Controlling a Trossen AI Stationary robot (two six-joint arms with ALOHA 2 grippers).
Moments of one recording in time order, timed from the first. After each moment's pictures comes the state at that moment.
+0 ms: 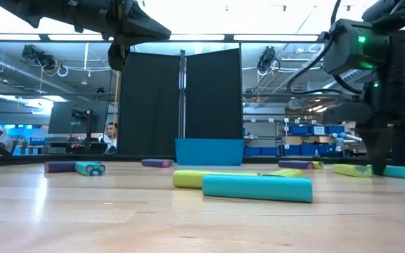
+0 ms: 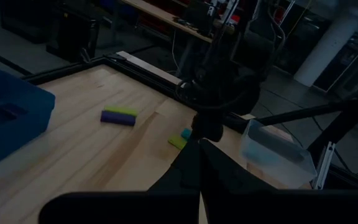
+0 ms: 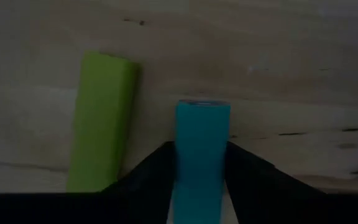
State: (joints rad) left arm -0.17 1.11 0.56 0.41 -0.40 -0.48; right arm 0.14 1.35 0.58 -0.75 0.10 1.67
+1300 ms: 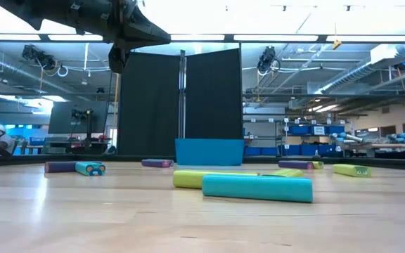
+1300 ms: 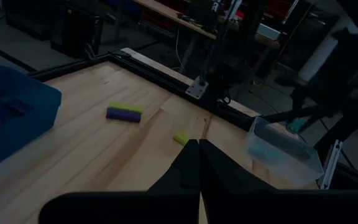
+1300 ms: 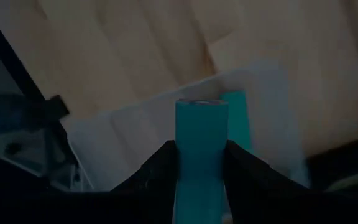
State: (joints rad) left arm -0.15 1.11 0.56 0.39 -0.38 -0.48; right arm 0.95 1.40 1.11 -1.17 0.02 1.45
